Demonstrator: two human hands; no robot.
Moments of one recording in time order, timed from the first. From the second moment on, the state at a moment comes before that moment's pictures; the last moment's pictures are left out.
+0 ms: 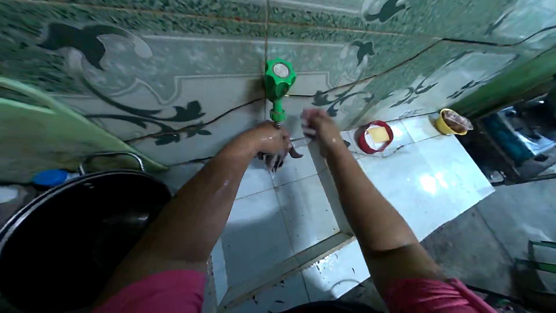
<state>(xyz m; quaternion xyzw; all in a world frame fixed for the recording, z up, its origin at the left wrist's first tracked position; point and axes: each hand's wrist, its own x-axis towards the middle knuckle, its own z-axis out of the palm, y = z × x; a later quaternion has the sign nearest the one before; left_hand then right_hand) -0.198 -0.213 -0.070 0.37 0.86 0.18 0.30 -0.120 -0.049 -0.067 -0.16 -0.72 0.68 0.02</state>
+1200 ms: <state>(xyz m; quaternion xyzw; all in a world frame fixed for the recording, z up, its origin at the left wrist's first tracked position) -0.130 -0.206 -0.154 -0.16 0.35 0.90 0.19 -0.128 -0.151 -0.109 -0.14 -0.91 0.39 -0.08</state>
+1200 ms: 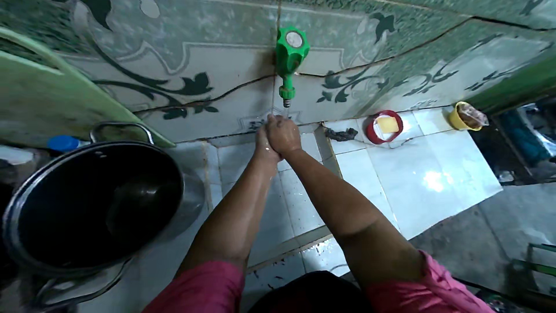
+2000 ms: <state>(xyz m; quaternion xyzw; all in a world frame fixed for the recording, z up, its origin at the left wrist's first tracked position) -0.160 -0.215 -0.112 0.25 0.76 0.58 0.17 -0.109 -0.095 -0.150 -0.09 -0.44 0.87 -0.22</state>
